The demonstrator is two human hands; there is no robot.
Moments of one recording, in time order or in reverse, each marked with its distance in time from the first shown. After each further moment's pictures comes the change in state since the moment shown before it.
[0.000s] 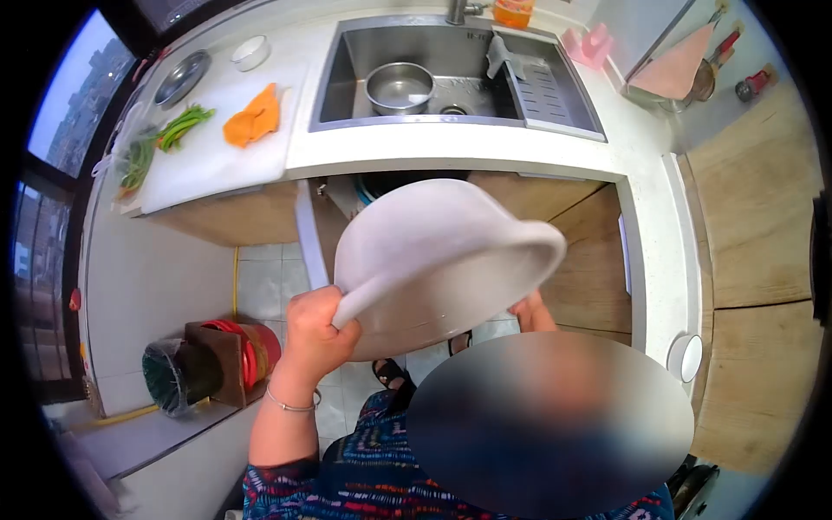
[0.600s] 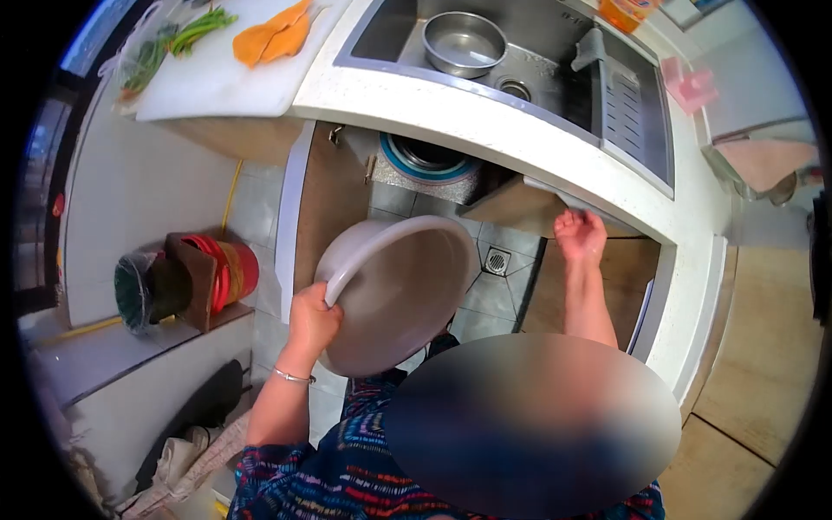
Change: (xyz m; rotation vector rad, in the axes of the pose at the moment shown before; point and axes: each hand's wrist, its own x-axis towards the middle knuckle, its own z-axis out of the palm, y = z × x) left_hand -0.057 -0.065 0.107 0.007 -0.074 -0.863; right_hand 0.102 -0.134 0.048 0.114 -0.020 -0.212
